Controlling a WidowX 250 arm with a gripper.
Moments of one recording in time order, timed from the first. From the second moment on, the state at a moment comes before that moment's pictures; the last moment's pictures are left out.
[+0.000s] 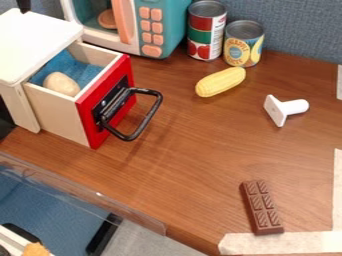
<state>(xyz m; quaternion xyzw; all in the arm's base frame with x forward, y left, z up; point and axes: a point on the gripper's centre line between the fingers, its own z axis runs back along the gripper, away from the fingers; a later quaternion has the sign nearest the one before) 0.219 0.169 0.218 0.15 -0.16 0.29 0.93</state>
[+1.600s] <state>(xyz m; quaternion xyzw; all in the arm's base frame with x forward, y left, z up) 0.264 0.183 0.122 0.11 -0.14 0.46 0.87</state>
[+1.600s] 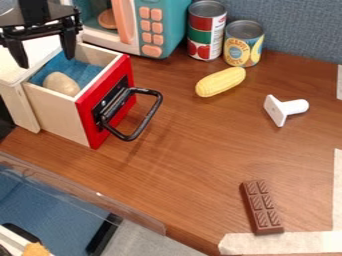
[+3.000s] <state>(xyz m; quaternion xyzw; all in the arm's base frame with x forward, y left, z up) 0.269 0.180 0.080 0.13 -0.14 0.48 0.86</state>
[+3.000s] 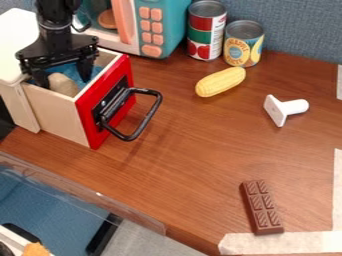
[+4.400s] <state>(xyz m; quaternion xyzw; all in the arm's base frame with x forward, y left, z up) 0.270 0.182 0.094 0.11 -0.14 0.49 0.86</state>
